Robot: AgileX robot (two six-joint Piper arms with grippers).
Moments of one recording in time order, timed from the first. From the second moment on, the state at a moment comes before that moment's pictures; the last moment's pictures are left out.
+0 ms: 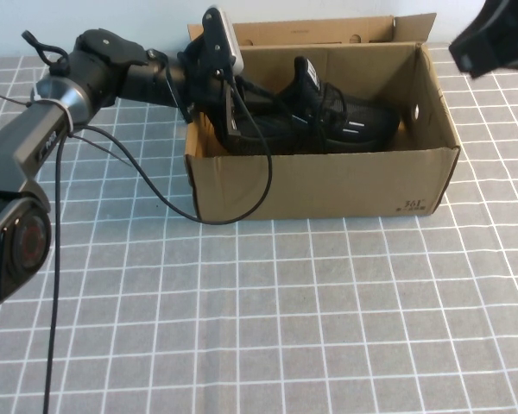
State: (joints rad) right arm 0.56 1.37 -1.76 0.04 1.27 -0.03; left arm -0.22 2.46 -2.22 -1.08 0.97 1.84
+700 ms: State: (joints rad) right arm 0.56 1.37 -1.74 0.06 1.27 -0.03; left arm -0.23 2.45 -2.22 -1.20 0.83 1.77
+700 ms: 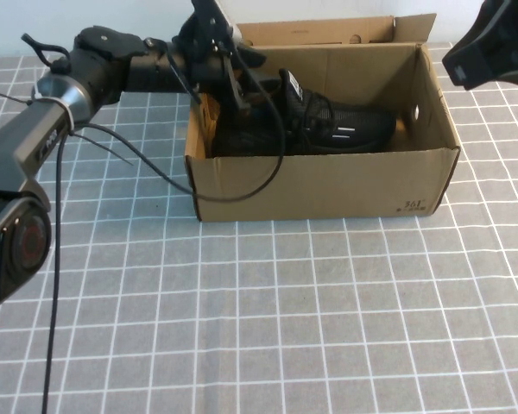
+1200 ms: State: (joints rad) right arm 0.56 1.37 -1.74 0.06 1.27 -0.03; left arm -0.31 2.29 -2.28 -0.44 0.98 0.40
